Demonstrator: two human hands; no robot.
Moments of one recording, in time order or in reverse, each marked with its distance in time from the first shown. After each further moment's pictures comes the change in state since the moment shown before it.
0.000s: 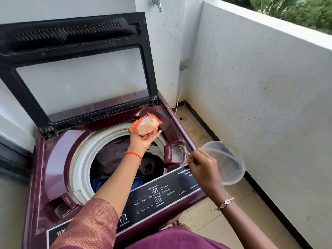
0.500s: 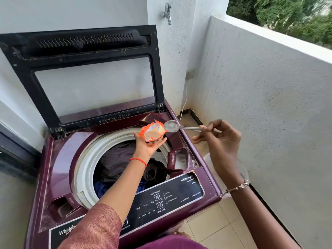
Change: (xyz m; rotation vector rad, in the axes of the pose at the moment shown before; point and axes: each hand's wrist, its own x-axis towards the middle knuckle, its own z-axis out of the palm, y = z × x) left_hand -0.013 -0.005 0.002 0.005 0.005 0.016; right_hand 0.070 -0.049 -0.046 0.866 0.202 0.263
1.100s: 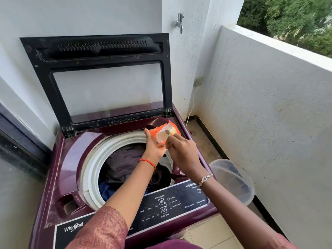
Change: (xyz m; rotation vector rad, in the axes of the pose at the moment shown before) left_hand -0.004 -0.004 0.013 0.355 -0.019 0.114; right_hand -0.001 0.067 0.064 -0.929 -0.374 -0.591
